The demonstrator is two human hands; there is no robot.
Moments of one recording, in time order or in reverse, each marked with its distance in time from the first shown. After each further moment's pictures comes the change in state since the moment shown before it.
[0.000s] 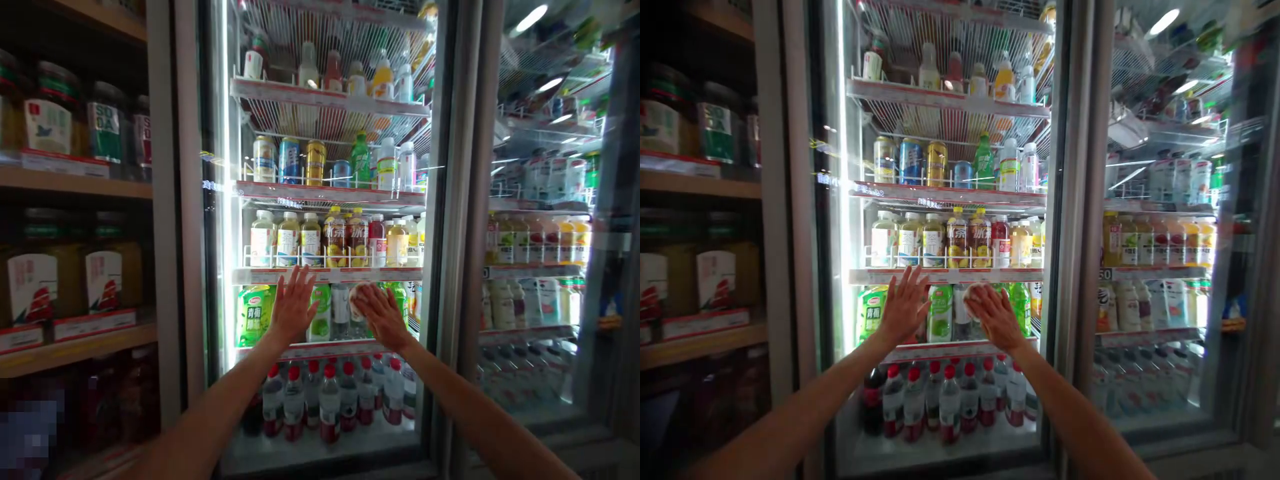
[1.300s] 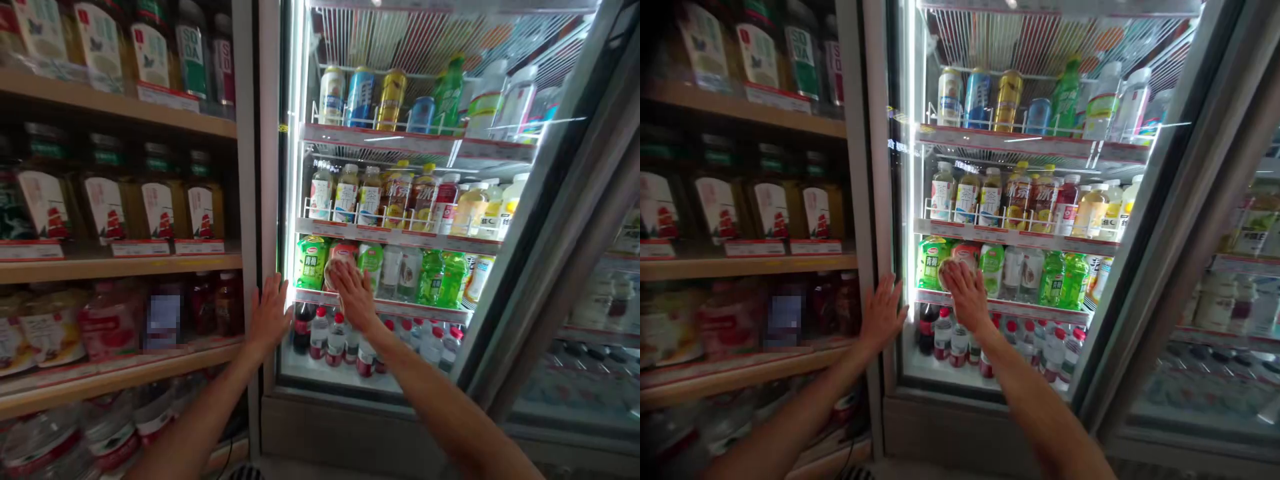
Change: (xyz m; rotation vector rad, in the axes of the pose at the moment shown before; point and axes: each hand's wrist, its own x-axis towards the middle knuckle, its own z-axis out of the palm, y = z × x) left_hand -0.198 -0.081 -0.040 0.162 -0.218 -0.351; right_hand 0.010 -0.219 0.066 0.169 -0.042 -0.084
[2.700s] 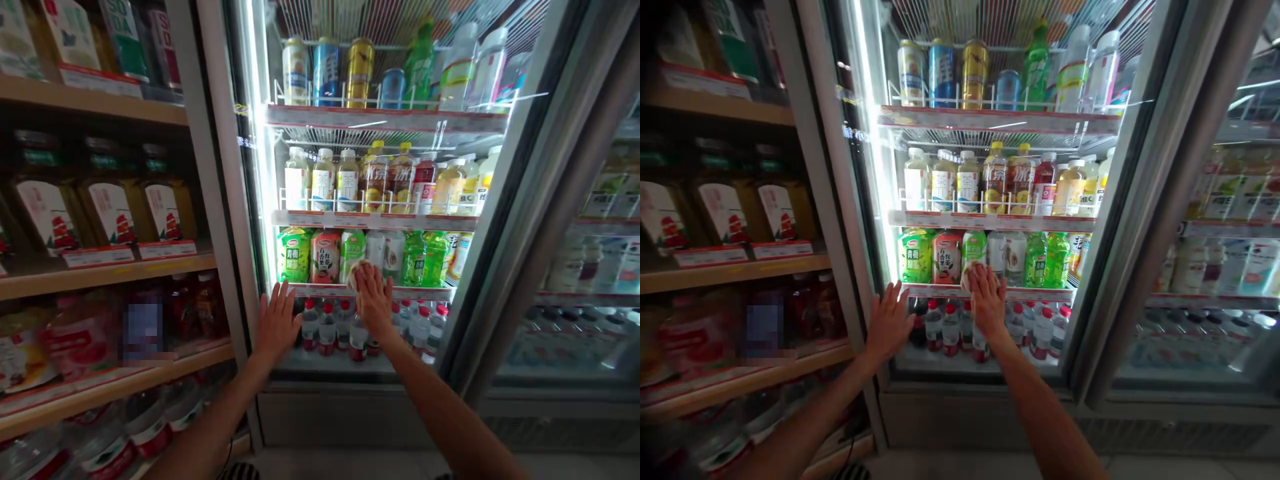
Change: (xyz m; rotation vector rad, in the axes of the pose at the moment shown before) left_hand -0.017 0.053 0.004 -0.066 -0.024 0.132; right_hand -0.079 0.031 -0.006 -0.073 0.063 0.319
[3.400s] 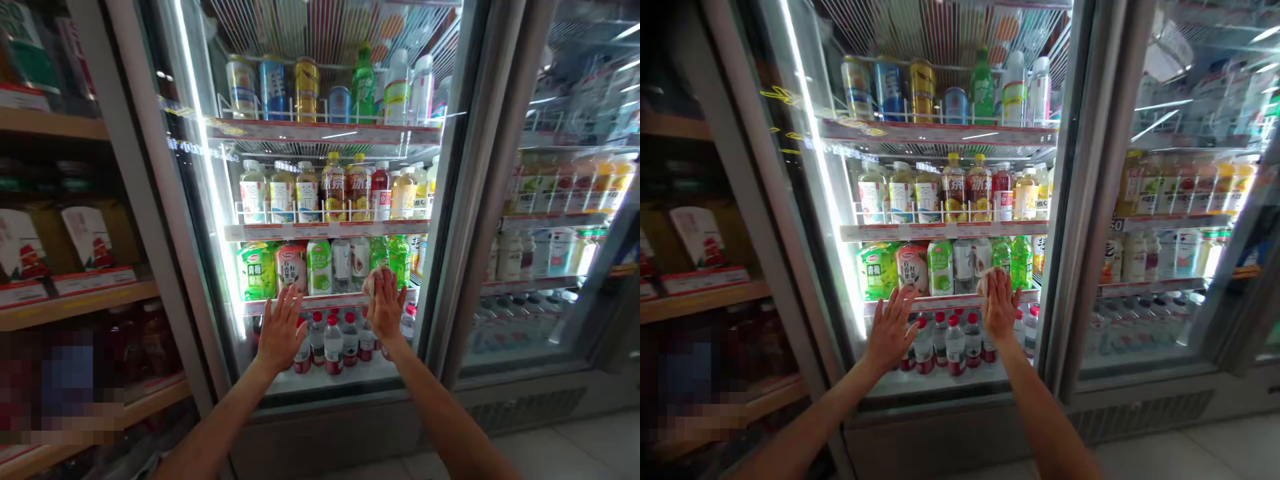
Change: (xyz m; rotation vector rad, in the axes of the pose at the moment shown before) left_hand 0.045 0.075 0.011 -0.092 0.066 0.183; right_hand -0.032 0.097 -0.012 -0.062 0.154 0.209
